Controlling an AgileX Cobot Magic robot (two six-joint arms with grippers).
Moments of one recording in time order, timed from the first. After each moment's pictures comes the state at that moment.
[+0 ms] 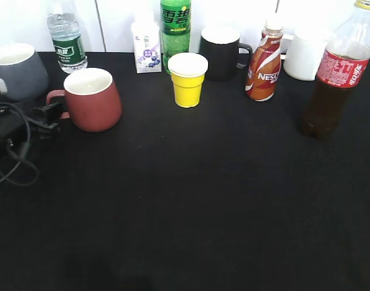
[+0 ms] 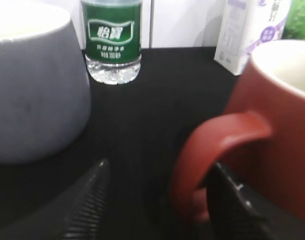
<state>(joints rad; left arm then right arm) -0.10 1.97 -0.56 0.19 -1.11 -0.14 -0.03 -0.01 -0.50 0.03 1.04 0.02</state>
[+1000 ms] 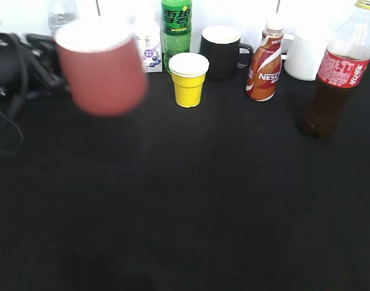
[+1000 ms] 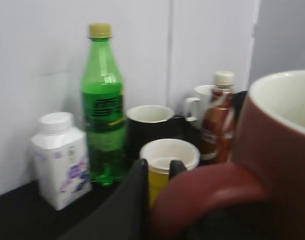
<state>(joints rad) -0.17 1.59 -0.64 0.81 -1.02 -0.51 -0.03 -0.01 -0.50 0.03 1.04 0.02</state>
